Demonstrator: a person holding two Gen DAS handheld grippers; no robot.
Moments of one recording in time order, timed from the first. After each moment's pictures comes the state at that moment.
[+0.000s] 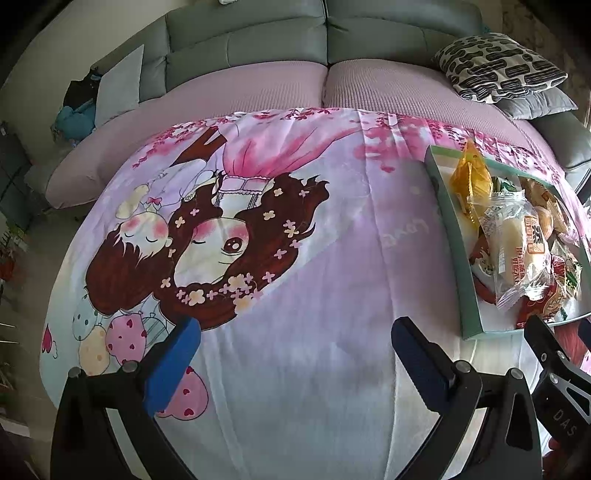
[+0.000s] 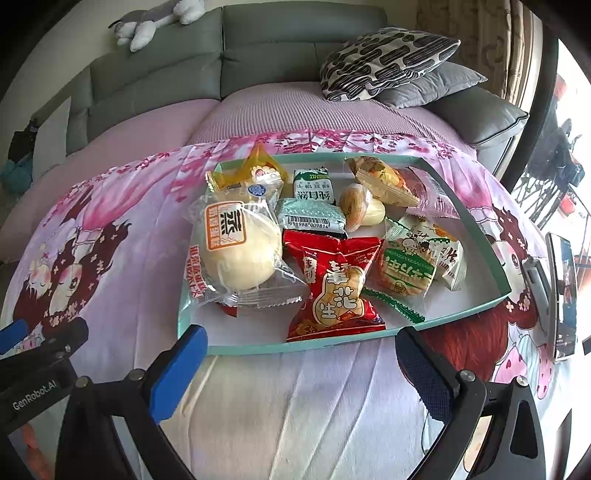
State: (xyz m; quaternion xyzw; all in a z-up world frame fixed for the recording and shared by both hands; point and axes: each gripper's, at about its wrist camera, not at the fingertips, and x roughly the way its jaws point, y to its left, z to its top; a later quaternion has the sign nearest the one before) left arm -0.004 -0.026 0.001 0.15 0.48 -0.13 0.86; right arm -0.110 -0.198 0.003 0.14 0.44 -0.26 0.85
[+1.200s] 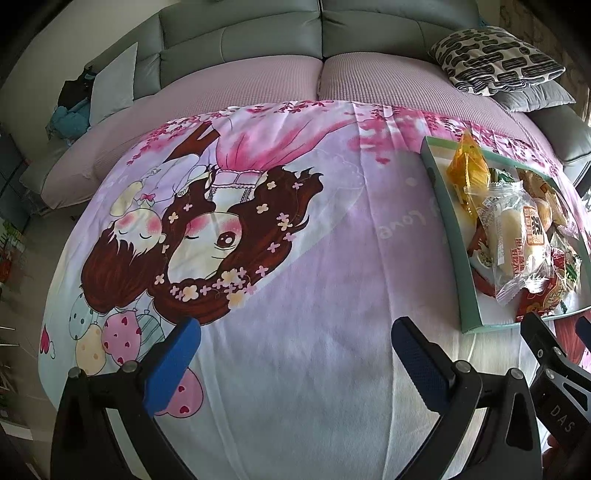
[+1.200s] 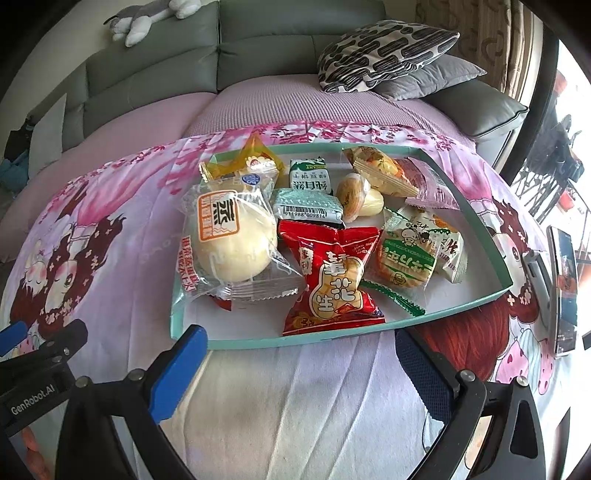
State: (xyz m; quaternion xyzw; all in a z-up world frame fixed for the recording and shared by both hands) left arm -0.004 -0.029 -0.004 0.15 0.49 -0.13 0.85; right arm -0.110 -0.201 -0.002 0.15 0.45 -0.26 0.84
